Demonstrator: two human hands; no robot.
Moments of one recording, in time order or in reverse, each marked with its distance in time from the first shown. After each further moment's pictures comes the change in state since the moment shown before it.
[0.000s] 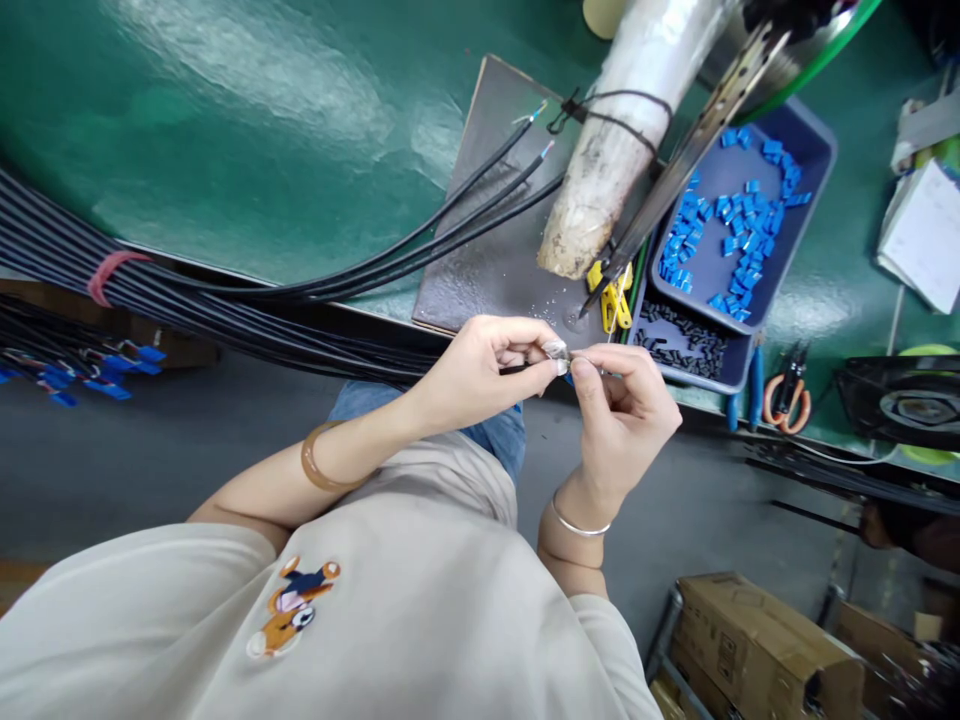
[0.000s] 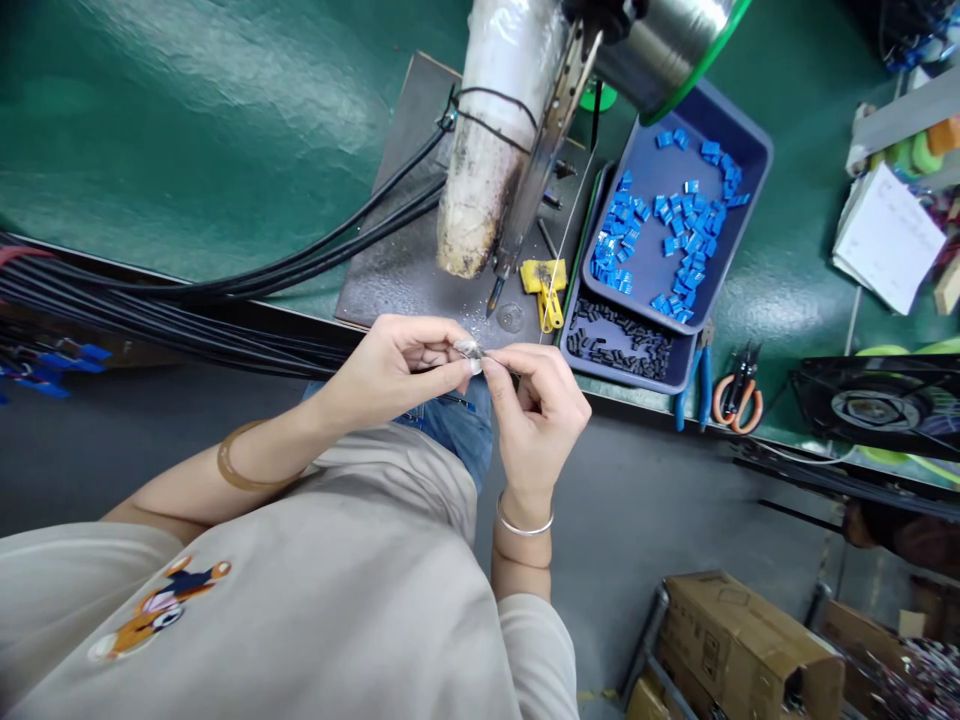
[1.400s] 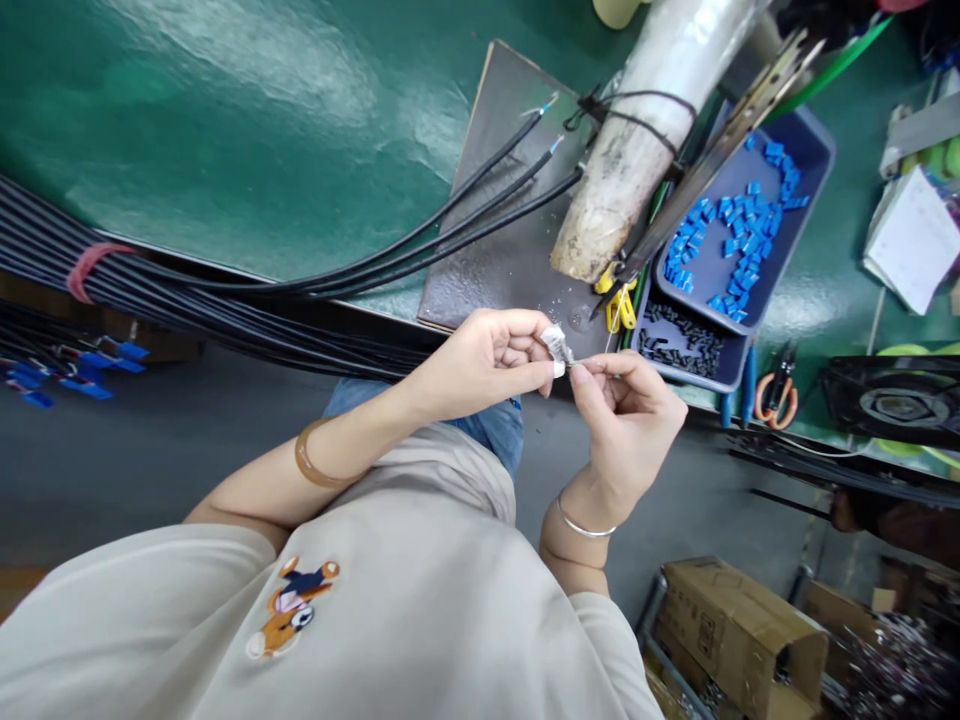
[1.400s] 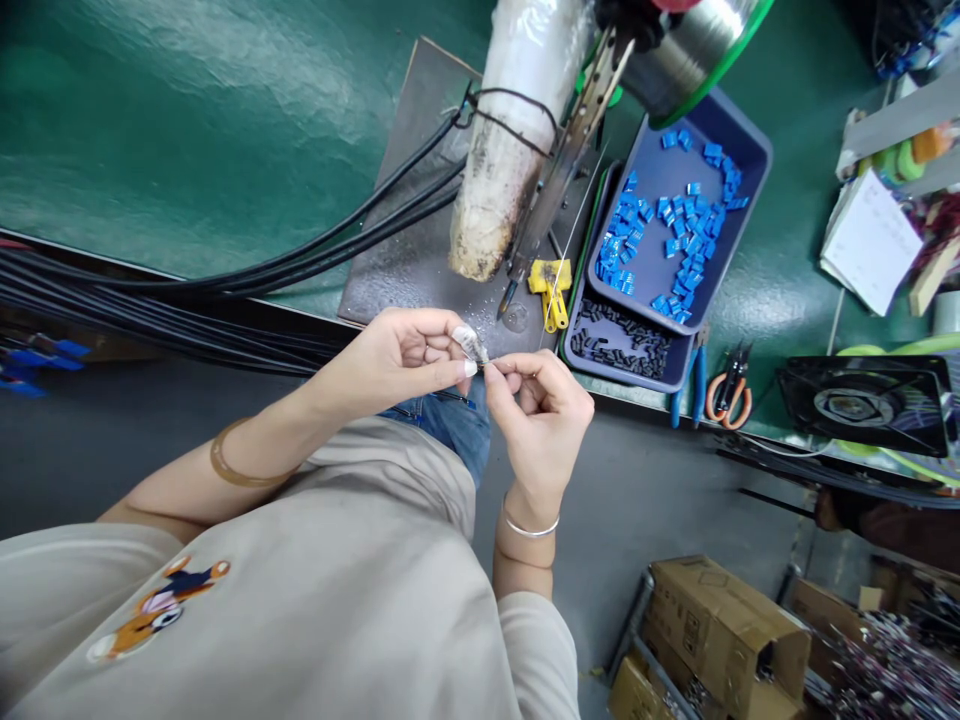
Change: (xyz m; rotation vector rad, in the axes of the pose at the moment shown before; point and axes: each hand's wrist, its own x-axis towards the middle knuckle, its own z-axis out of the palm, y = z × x) left_hand 0.001 0.002 -0.013 -0.171 -0.088 -0.120; right_hand 0.001 -0.004 -0.004 0.009 -0.090 0.121
